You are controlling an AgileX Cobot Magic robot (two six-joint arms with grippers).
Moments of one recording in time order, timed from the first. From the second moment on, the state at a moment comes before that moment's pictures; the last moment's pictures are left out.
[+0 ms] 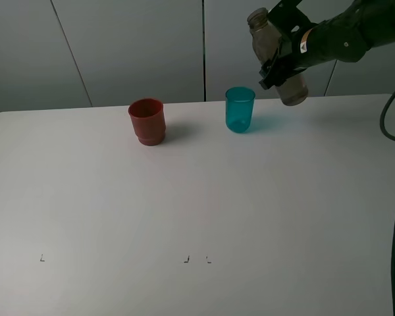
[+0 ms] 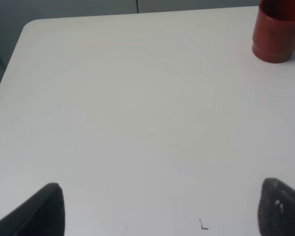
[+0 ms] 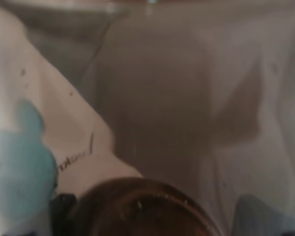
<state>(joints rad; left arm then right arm) 0.00 0.00 -0.51 0.02 1.09 0.00 0.24 1.95 -1.28 -0.62 0.04 0.02</state>
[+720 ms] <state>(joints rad) 0.00 0.00 -0.51 0.02 1.09 0.01 0.23 2.04 -1.35 -0.79 0.07 -0.01</state>
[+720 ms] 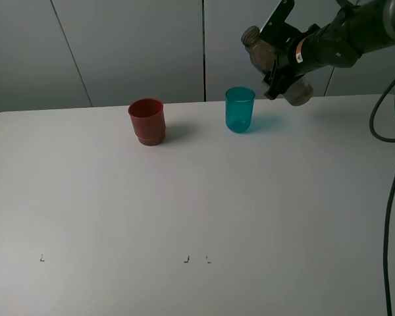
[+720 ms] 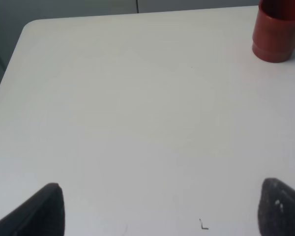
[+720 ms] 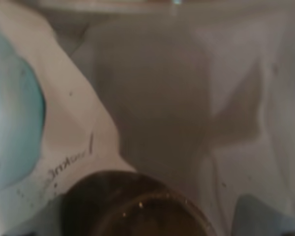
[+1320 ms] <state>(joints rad) 0.00 0.00 -0.51 0.02 1.09 0.01 0.22 2.11 -1.42 -0.90 0.08 -0.08</state>
